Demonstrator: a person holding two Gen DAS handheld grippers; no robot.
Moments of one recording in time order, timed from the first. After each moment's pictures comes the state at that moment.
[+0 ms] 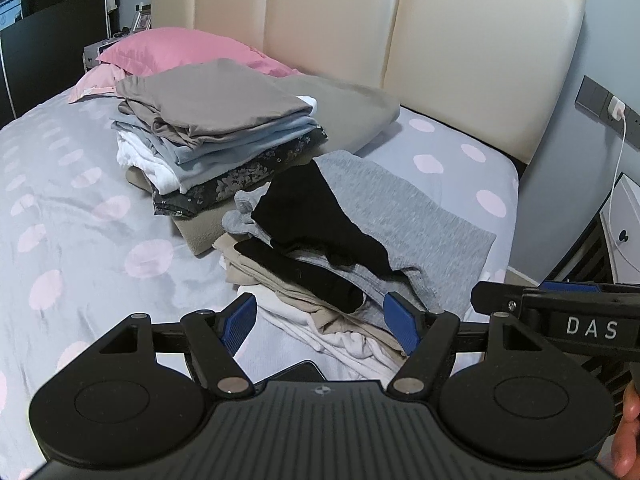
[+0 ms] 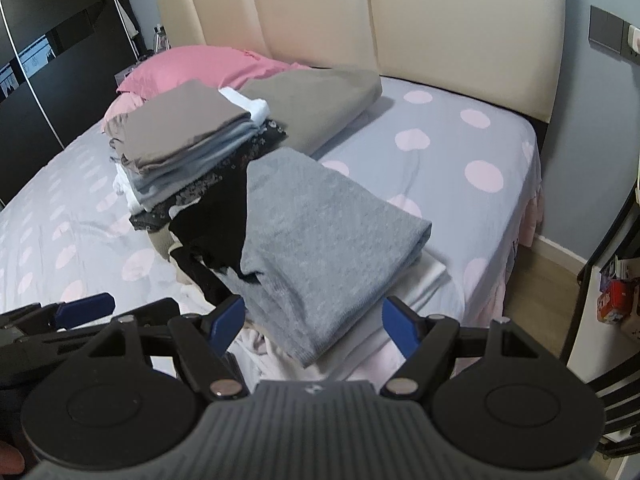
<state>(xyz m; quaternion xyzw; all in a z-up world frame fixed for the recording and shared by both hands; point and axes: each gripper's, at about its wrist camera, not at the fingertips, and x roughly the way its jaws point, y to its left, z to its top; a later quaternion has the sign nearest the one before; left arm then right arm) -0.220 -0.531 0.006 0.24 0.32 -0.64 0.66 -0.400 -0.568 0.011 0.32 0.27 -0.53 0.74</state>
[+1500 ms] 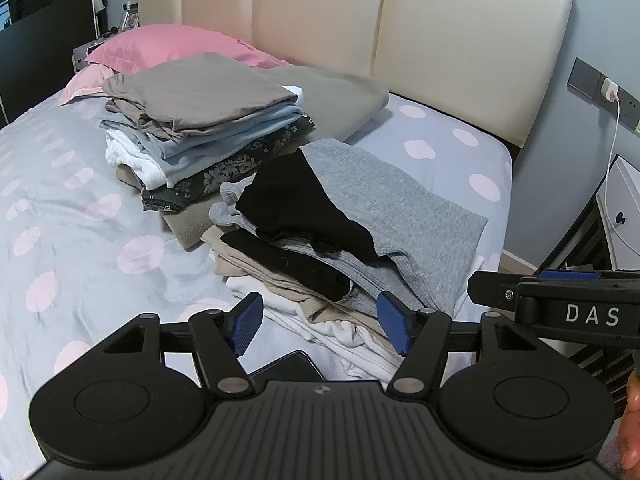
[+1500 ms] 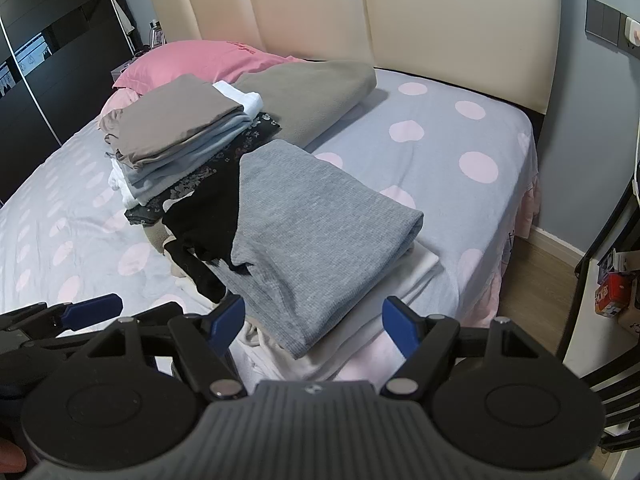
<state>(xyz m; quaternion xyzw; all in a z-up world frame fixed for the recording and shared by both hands) -0.231 -0.533 0.004 0.26 0.31 -0.64 0.65 -0.407 -0.569 0.009 0.32 0.27 -0.53 0.73</state>
